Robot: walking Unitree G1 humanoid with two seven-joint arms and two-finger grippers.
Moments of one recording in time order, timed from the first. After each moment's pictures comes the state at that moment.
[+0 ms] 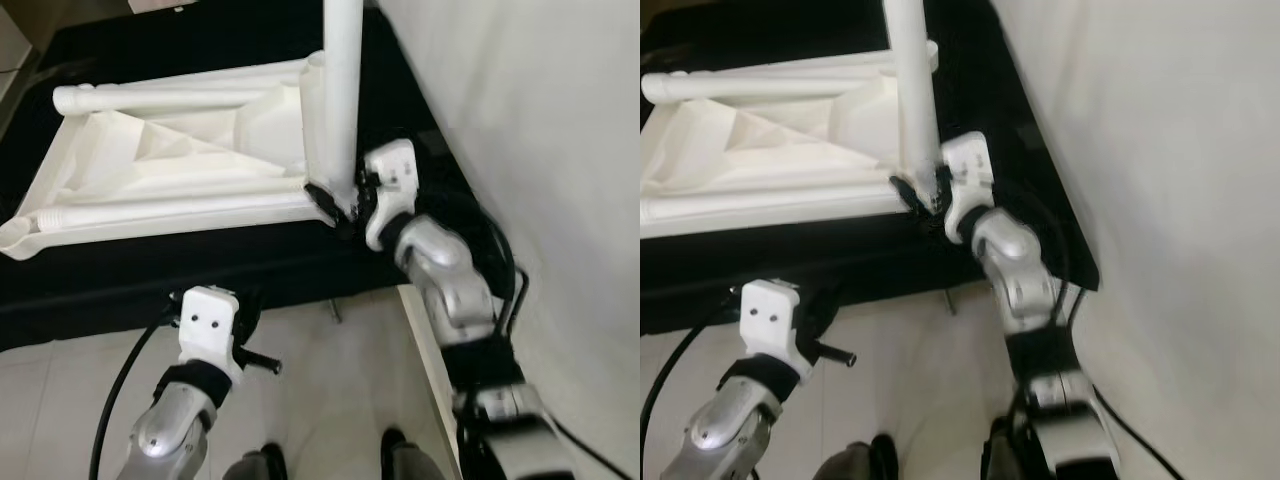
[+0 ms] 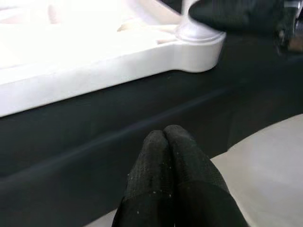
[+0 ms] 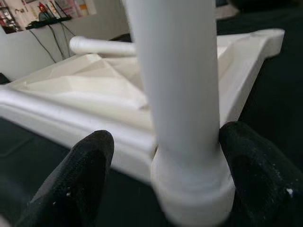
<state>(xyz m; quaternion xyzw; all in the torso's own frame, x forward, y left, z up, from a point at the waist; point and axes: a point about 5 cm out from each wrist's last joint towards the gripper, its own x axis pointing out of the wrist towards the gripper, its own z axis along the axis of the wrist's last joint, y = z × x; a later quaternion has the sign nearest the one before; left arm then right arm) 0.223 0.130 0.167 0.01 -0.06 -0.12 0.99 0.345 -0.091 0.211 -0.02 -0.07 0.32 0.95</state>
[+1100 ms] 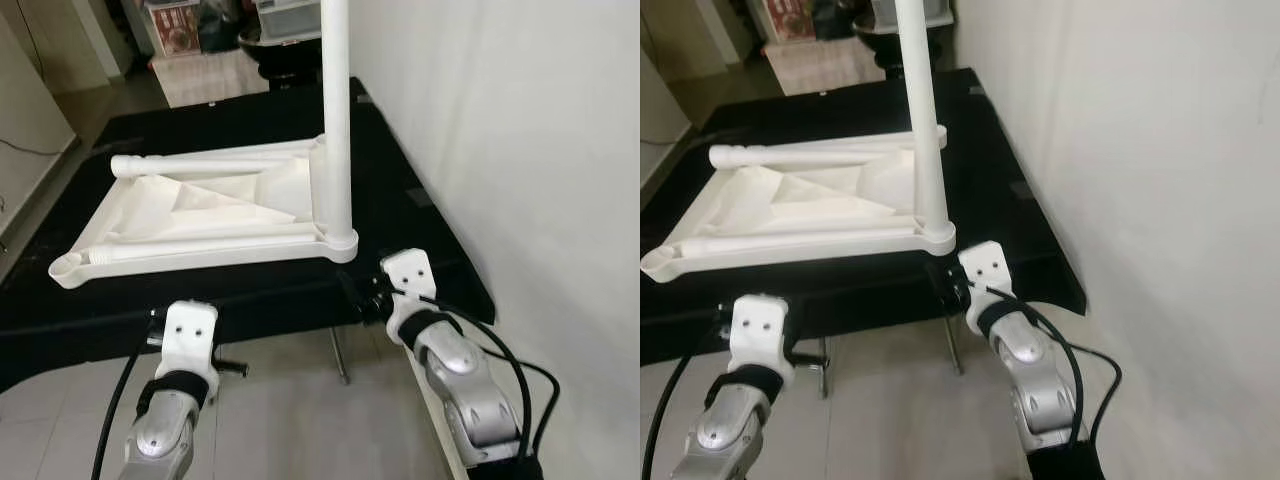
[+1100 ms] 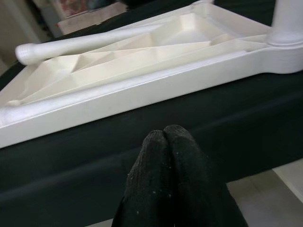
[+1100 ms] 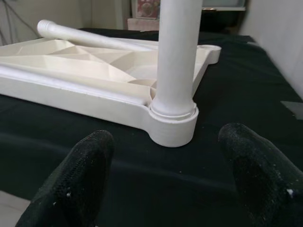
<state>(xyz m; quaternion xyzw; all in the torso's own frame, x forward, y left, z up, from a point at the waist) 0.230 0.166 0.130 0.07 0.00 0.03 1.00 0.297 -0.116 0.140 -0.08 0.00 0.18 0.98</state>
